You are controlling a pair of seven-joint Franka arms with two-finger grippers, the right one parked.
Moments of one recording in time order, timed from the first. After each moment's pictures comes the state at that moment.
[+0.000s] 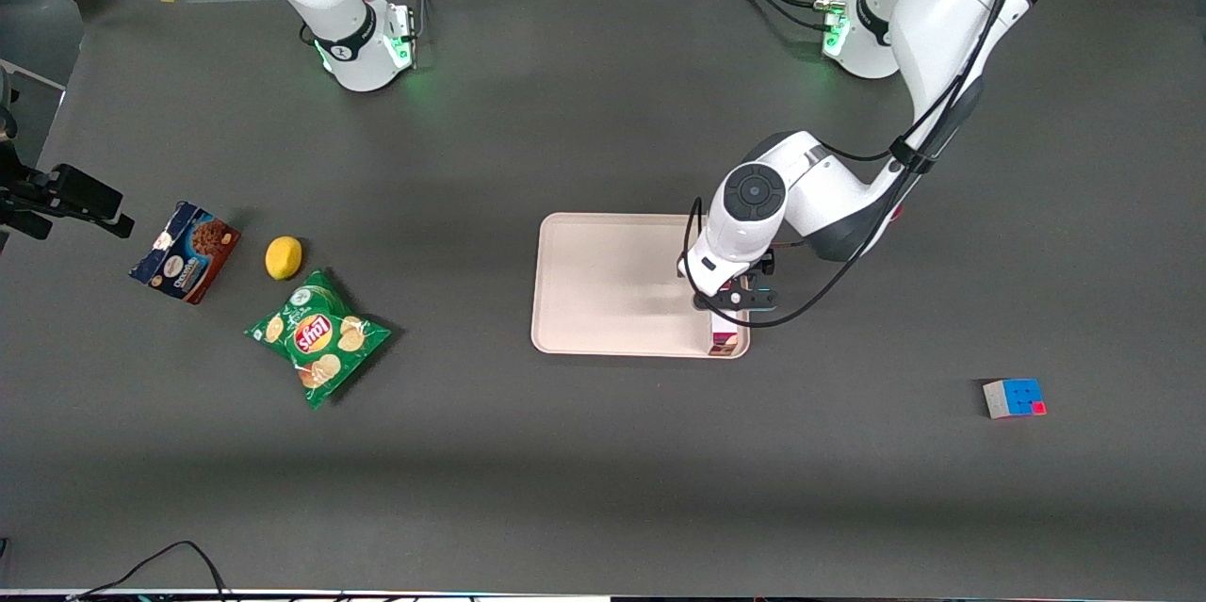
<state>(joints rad) 0.02 0.60 -0.66 -1.90 0.48 2.30 -0.90</state>
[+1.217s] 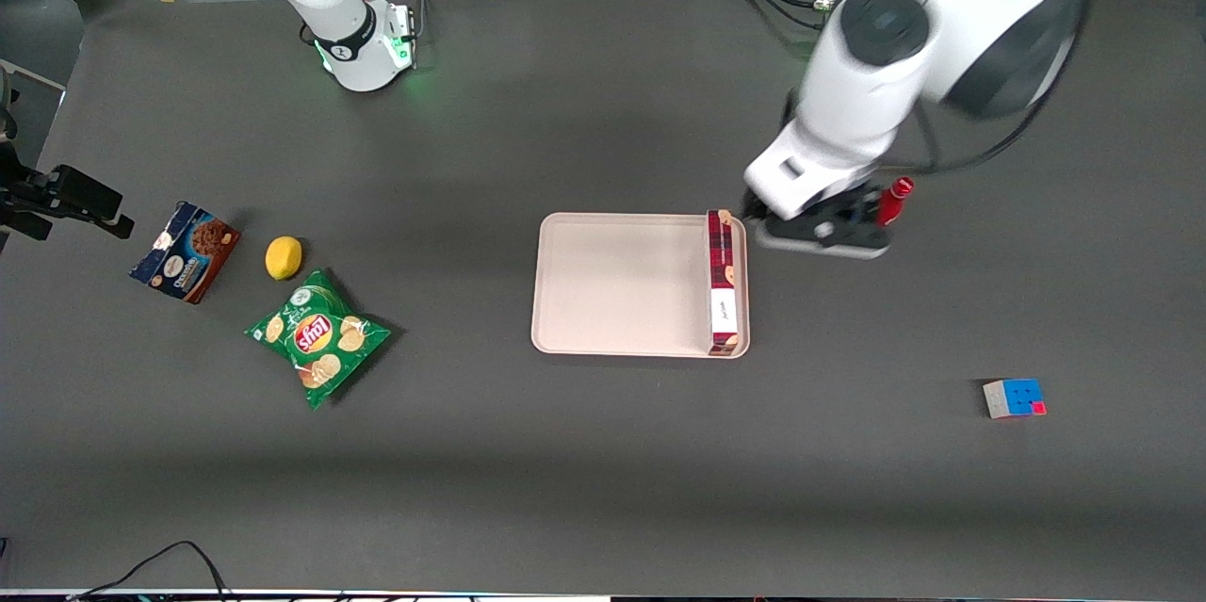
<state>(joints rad) 0.04 0.11 -0.57 -1.75 0.15 1.88 -0.40</state>
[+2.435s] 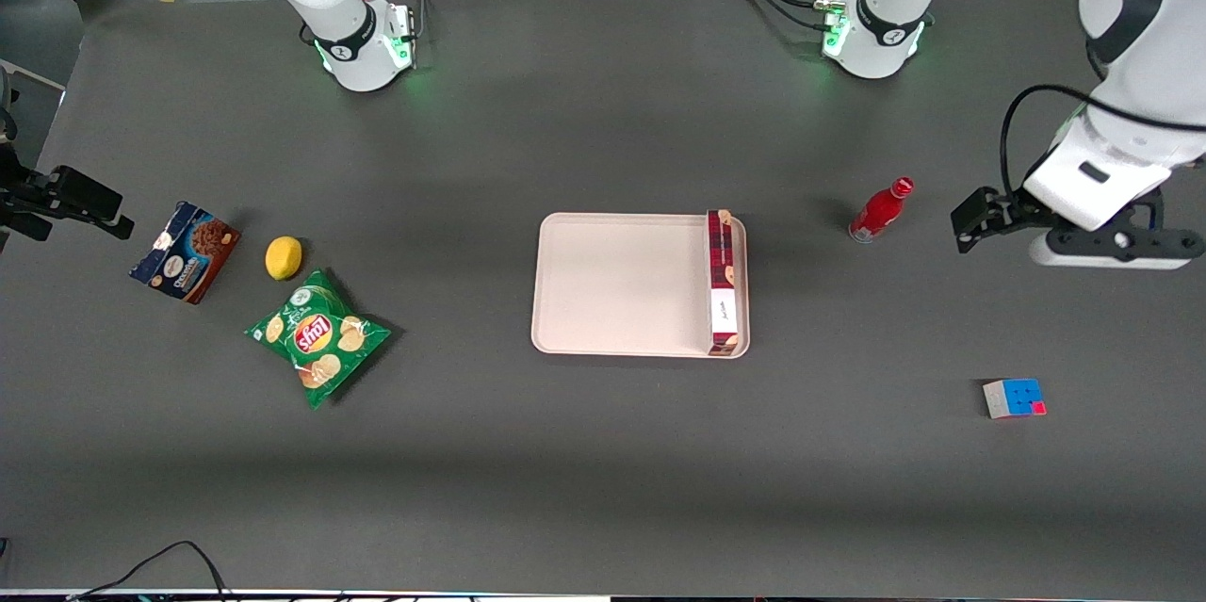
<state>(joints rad) -0.03 0.00 -0.11 -1.78 0.04 1.89 -0.09</state>
